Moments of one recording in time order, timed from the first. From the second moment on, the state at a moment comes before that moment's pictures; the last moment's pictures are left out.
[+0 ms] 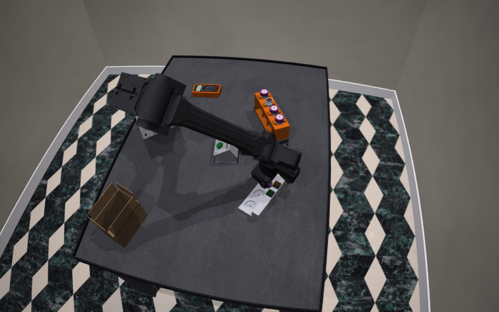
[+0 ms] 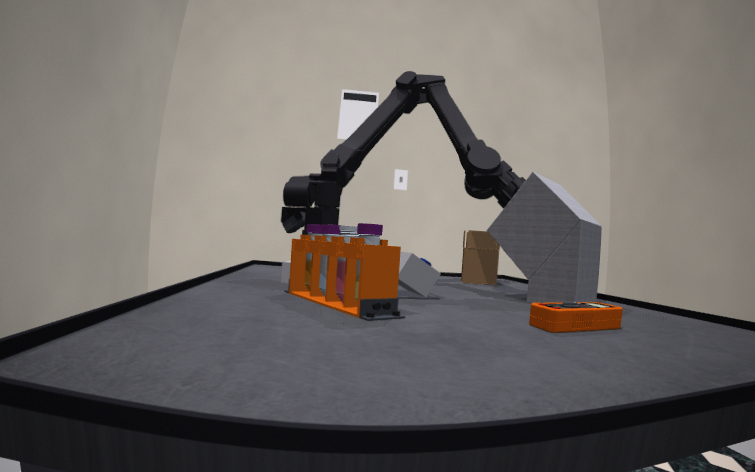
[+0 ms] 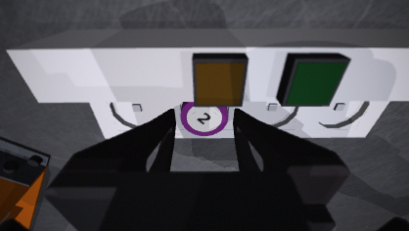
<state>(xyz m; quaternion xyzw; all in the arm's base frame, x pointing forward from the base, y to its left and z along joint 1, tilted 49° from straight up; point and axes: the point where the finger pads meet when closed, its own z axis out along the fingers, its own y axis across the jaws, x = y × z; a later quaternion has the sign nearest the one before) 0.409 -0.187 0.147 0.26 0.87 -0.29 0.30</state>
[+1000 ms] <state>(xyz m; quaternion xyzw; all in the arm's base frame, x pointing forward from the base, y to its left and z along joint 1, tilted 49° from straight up) 0.367 -0.106 0.230 0.25 0.87 -0.29 0.30</state>
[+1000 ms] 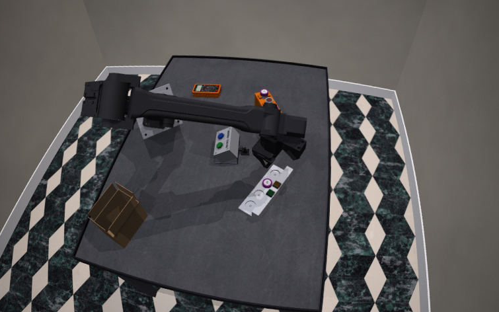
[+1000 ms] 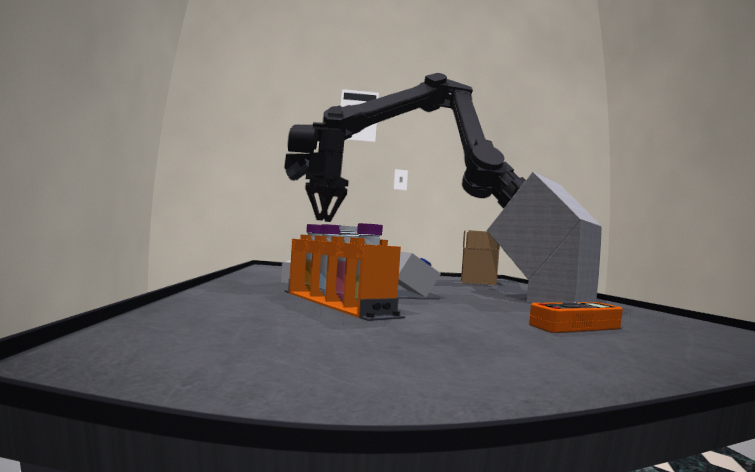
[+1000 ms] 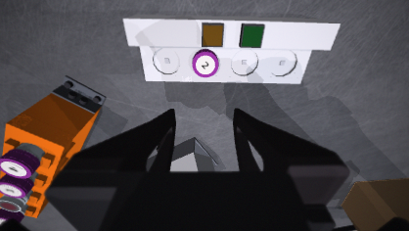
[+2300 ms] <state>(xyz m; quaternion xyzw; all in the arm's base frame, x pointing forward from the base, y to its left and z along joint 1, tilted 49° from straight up) 0.407 0.065 0.111 0.53 0.74 -0.17 0.38</state>
